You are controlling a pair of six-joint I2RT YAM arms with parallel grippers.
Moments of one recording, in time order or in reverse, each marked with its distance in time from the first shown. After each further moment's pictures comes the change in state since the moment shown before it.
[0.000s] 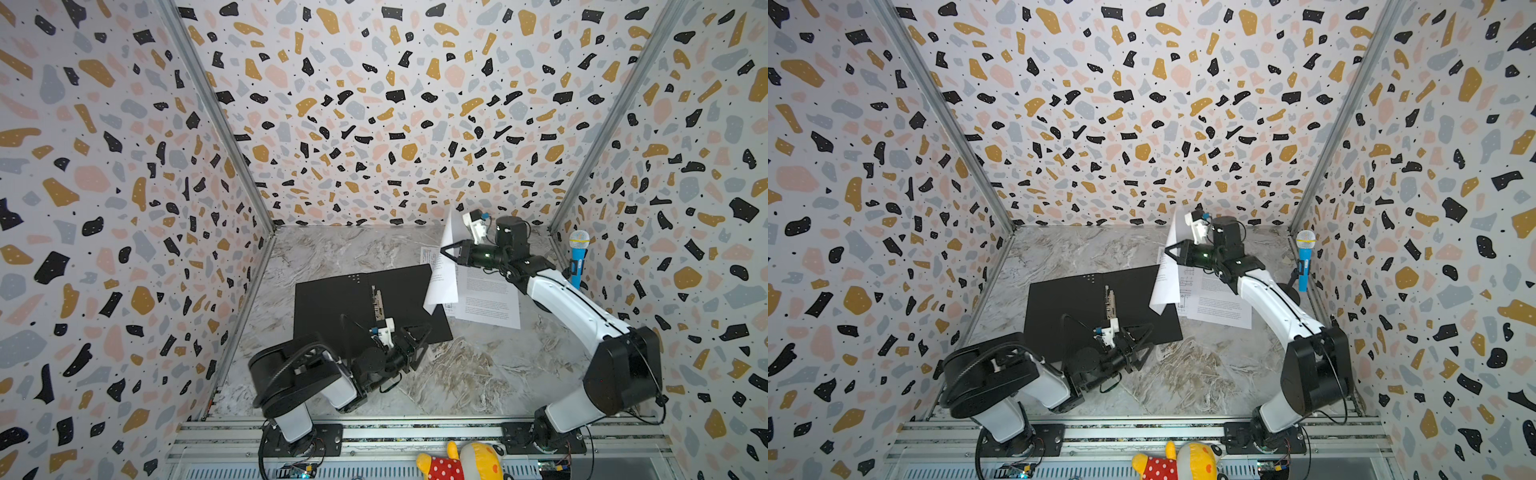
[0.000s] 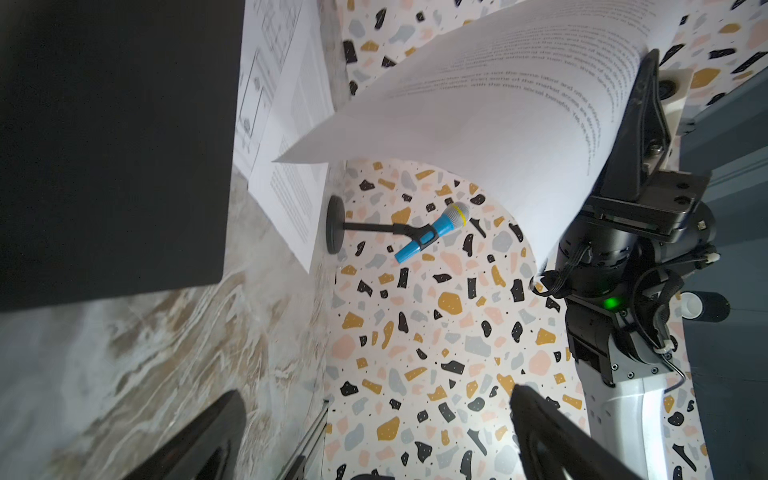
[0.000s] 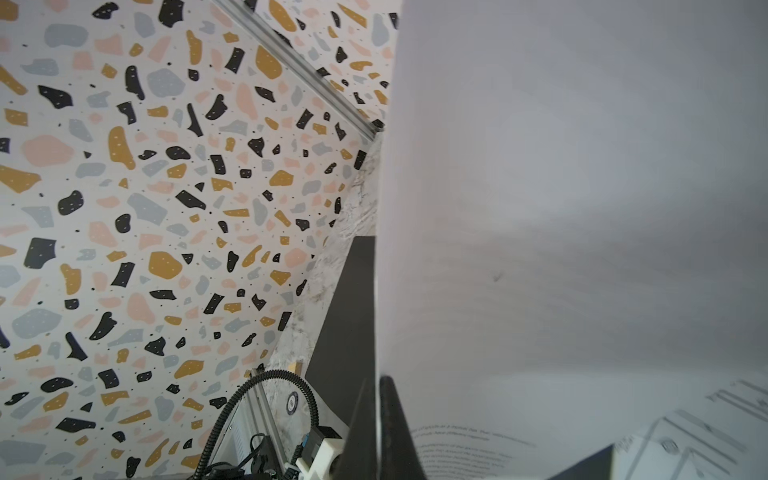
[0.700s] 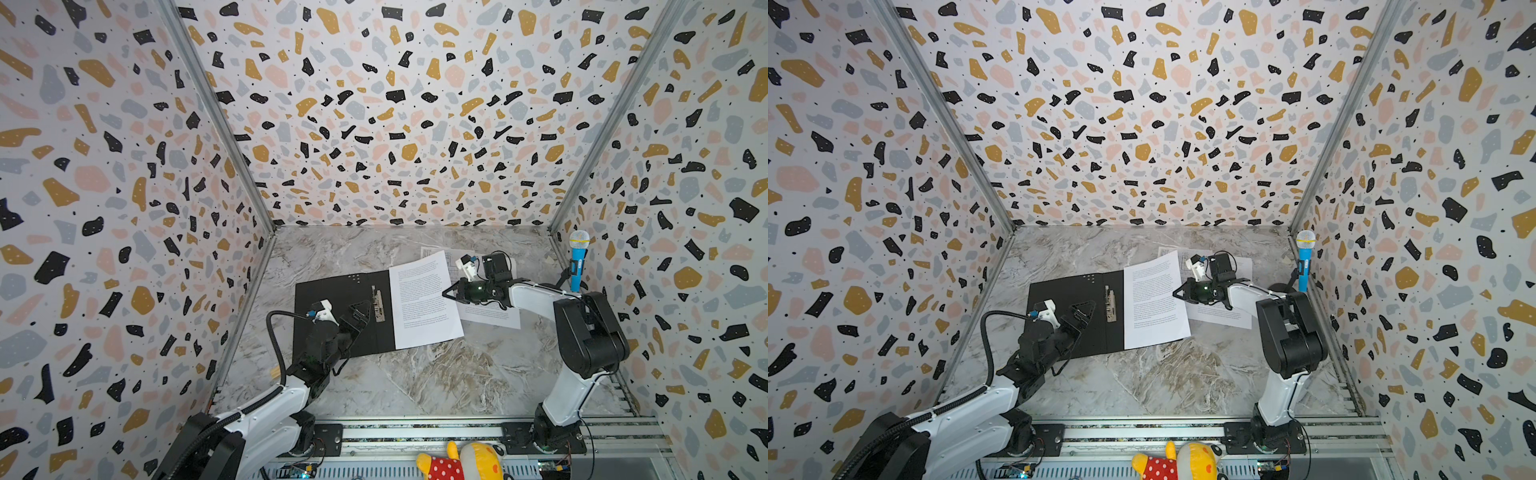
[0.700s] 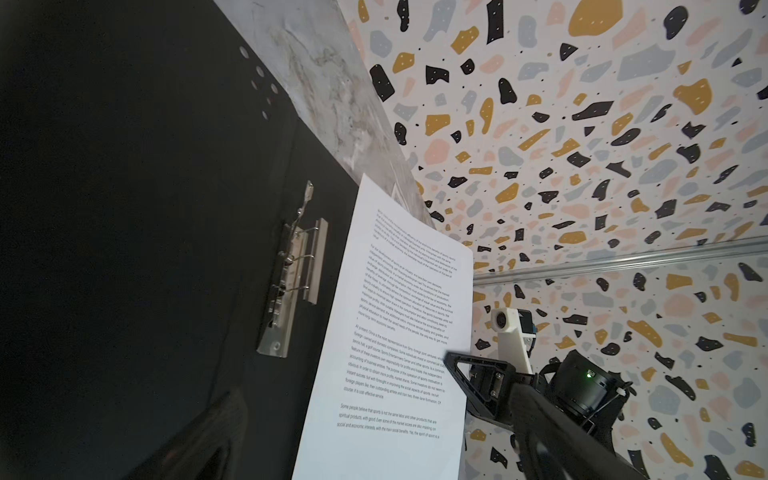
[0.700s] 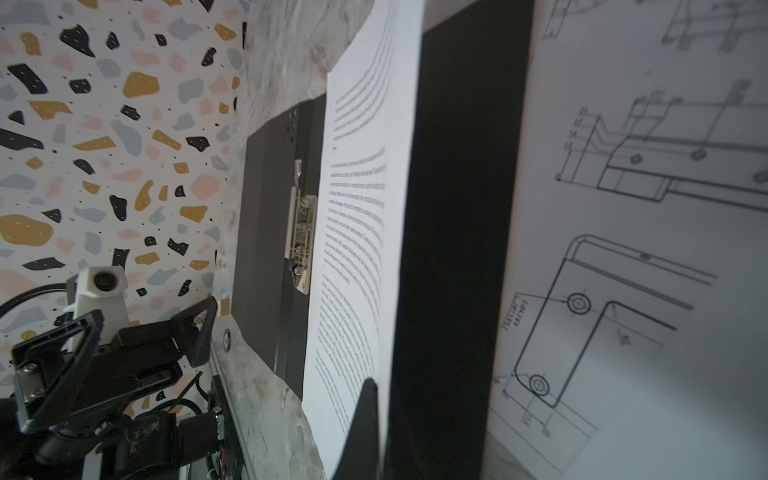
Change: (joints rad) left arm 0.554 -0.604 -0.026 -0.862 0.101 0.373; right arm -0.085 0.219 -0.336 0.099 -0.077 -0.111
